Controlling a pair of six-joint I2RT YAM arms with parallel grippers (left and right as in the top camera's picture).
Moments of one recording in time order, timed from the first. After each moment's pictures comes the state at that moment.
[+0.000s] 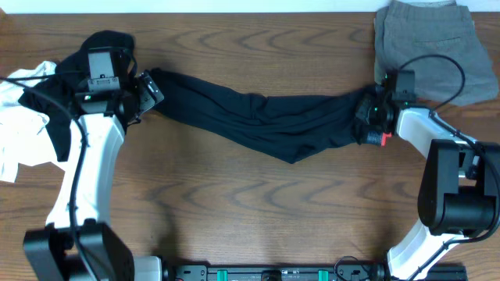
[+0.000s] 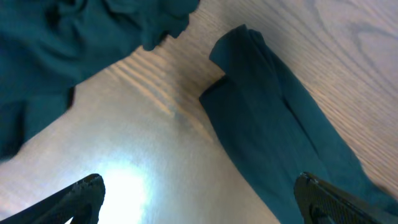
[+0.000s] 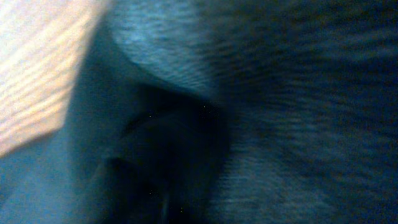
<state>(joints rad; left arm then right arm) 0.09 1.58 1.26 -0.71 -0.10 -0.48 -0.05 1.92 1.11 -0.31 -0.13 0.49</state>
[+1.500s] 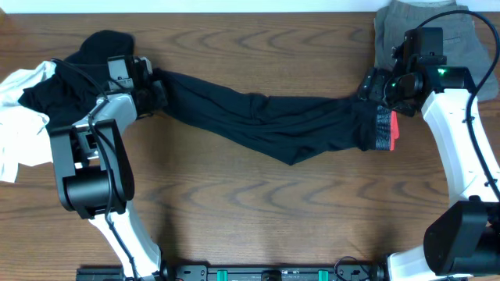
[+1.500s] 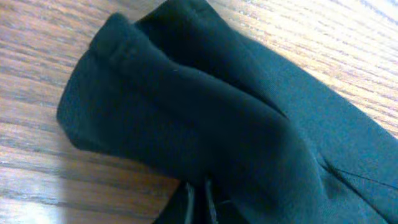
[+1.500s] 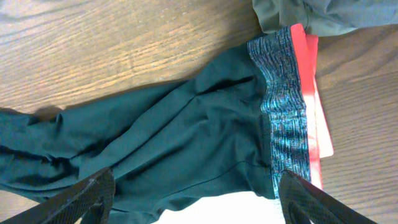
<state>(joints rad) 0.16 2.07 1.26 -0.21 0.24 -0.17 -0.01 1.67 1.45 -0.92 -0.11 0.37</state>
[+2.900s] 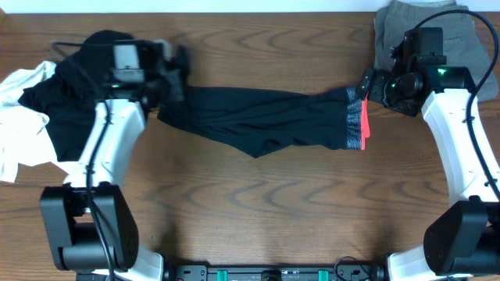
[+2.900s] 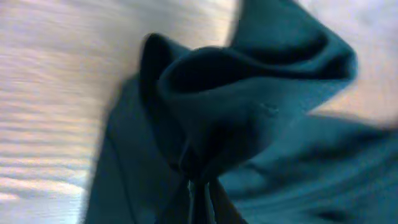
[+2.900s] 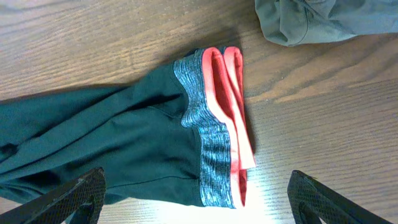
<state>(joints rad) -0.02 1.70 1.26 -0.52 0.26 -0.13 -0.01 1.67 1.45 -0.92 -0.11 0.33</state>
